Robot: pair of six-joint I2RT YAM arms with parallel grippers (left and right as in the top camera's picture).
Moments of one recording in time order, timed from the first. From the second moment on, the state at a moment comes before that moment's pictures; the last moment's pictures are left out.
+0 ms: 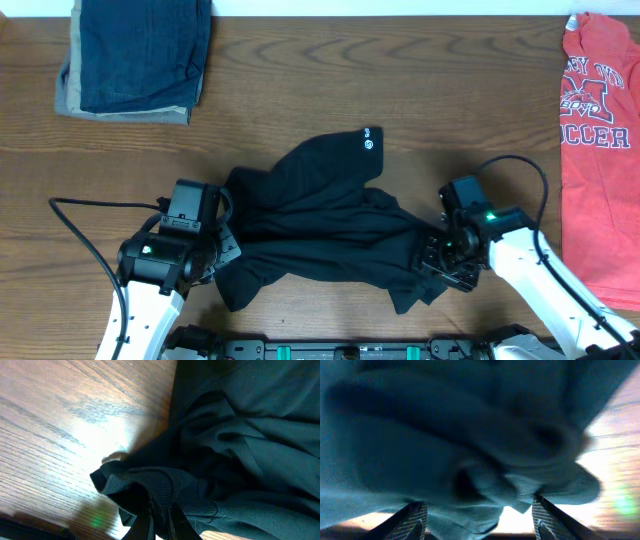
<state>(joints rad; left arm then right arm) -0.21 0.97 0.80 -1.13 -0.04 -0.69 0.33 1.30 0.66 -0.94 -0.30 0.72</state>
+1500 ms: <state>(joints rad) -0.21 0.96 0.93 -1.29 -0.04 -0.66 0.40 1.27 0.77 -1.10 -0.23 0.86</state>
